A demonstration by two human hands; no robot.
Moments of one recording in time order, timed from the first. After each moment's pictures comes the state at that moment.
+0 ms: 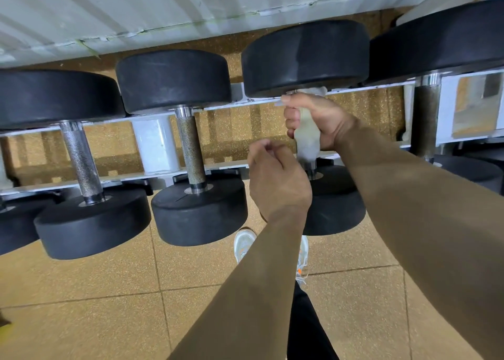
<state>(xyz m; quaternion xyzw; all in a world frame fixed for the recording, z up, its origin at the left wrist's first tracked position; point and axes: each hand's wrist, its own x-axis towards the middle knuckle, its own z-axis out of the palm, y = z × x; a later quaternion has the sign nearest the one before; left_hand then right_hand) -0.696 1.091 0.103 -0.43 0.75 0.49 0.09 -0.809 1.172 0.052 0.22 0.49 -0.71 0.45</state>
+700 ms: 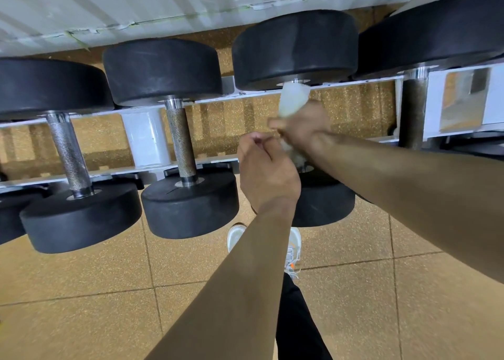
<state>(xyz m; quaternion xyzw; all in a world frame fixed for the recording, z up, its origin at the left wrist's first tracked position) -0.694 1.092 0.102 -0.44 0.75 0.49 0.08 -0.779 1.151 0.064 0.26 0.85 -0.35 0.30</state>
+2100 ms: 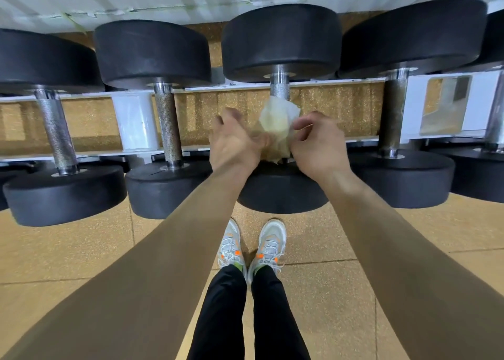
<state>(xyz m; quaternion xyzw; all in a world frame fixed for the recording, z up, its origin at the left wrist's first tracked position) -0.716 1.055 0.080 -0.30 0.85 0.38 0.22 -0.722 1.199 0.107 0.18 0.88 -0.38 0.22</state>
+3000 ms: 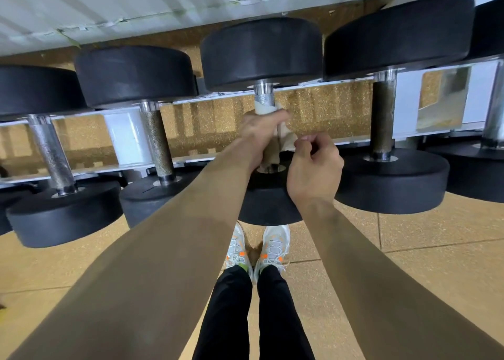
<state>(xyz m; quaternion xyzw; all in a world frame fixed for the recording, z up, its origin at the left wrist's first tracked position) -0.769 1.103 0.067 -0.41 0.61 0.60 0.33 -0.700 1.193 0.102 0.36 0.81 -0.45 0.08</state>
